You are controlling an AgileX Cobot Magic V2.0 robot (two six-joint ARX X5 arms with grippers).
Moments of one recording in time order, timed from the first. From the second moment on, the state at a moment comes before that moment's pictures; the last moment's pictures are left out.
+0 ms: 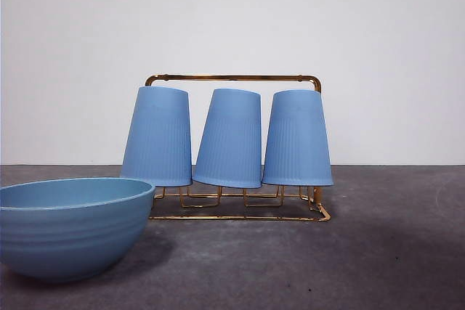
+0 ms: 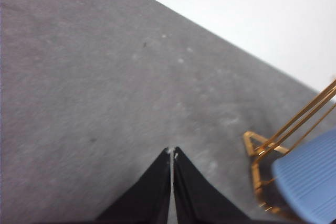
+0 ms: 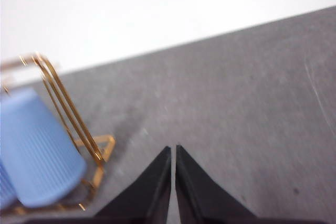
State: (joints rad) left arm -0.09 0.10 0.05 -0.15 -0.07 -0.48; right arm 0.06 0.02 0.08 -0.12 -0.09 0.33
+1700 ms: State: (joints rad) left arm -0.25 0.90 1.18 -0.80 0.45 0.04; right arm 0.14 0.80 1.02 -0.82 -0.68 -0.01
